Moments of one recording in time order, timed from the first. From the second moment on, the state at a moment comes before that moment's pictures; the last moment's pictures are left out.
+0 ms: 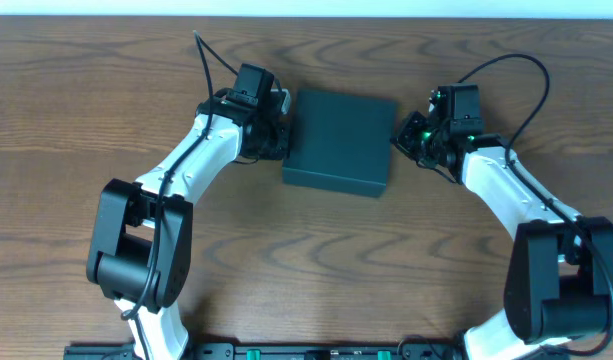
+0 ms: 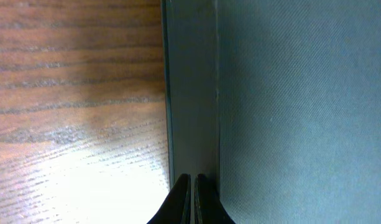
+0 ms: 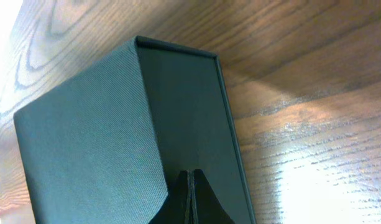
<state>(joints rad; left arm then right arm) -0.34 1.94 1.38 -0.66 0.32 -0.22 0.11 1.75 1.06 -0.26 -0.32 0.76</state>
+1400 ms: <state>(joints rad) -0.34 1.94 1.38 -0.78 0.37 -0.24 0.12 1.75 1.06 -0.20 -0.30 0.78</state>
